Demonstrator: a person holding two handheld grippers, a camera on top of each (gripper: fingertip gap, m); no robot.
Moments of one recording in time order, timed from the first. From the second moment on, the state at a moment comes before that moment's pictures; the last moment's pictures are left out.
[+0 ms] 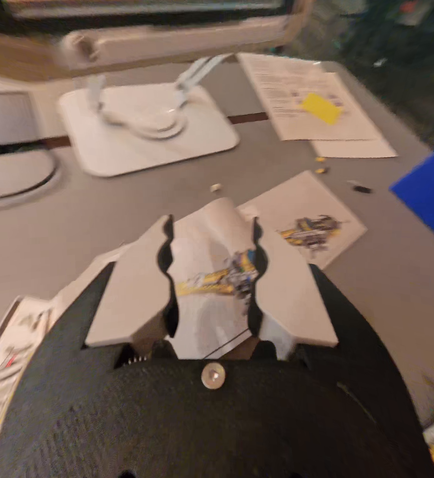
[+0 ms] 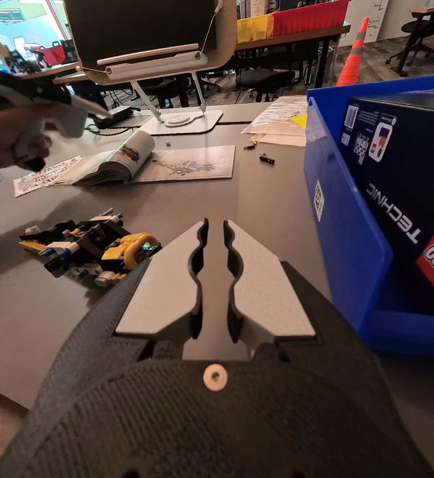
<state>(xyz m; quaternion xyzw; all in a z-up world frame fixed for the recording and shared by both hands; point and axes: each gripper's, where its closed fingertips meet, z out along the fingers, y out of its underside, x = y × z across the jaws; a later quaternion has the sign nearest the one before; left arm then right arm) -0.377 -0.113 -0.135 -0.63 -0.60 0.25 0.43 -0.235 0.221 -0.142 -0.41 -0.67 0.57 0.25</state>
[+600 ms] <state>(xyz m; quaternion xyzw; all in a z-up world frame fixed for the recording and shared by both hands) -0.384 0.011 -0.164 -0.69 -0.56 0.07 0.44 -0.234 0.219 -0.143 -0.40 -0.68 0.56 0.25</state>
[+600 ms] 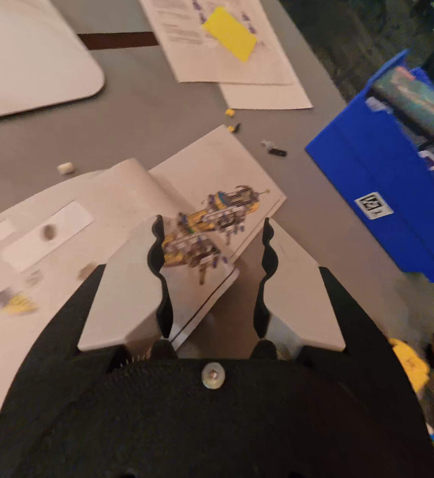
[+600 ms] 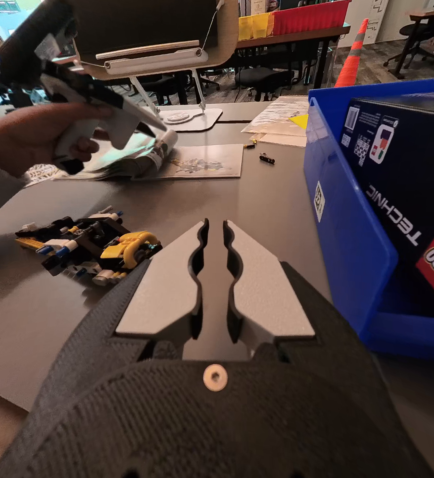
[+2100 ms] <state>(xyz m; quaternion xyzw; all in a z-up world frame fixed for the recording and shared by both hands) -0.382 -0.084 0.007 -0.55 -0.50 0.08 0.66 -0.385 0.036 -0.176 -0.23 -0.83 0.49 0.11</state>
